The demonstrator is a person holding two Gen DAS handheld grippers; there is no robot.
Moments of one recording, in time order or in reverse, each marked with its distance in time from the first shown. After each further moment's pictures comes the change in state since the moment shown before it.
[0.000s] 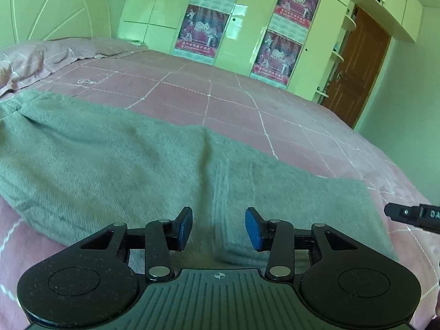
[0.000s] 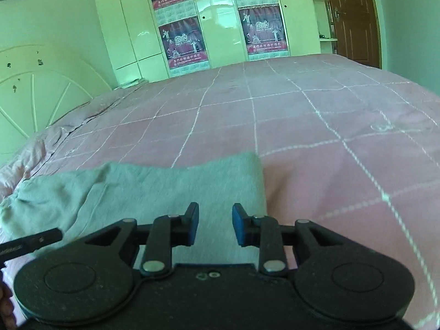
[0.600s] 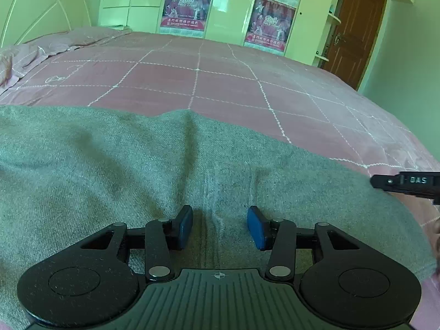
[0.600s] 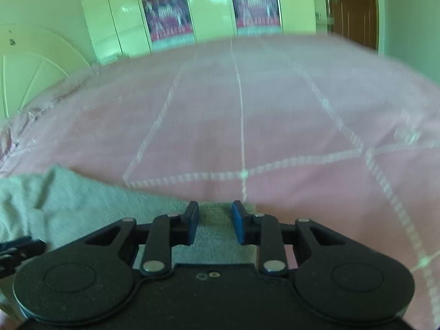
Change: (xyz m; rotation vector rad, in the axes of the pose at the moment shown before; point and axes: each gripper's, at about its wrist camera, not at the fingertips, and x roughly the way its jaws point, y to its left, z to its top) left arm 0.080 -0.022 0.023 0.107 0.127 0.017; right arm 0.107 -0.040 0.022 0.028 0.114 -0.031
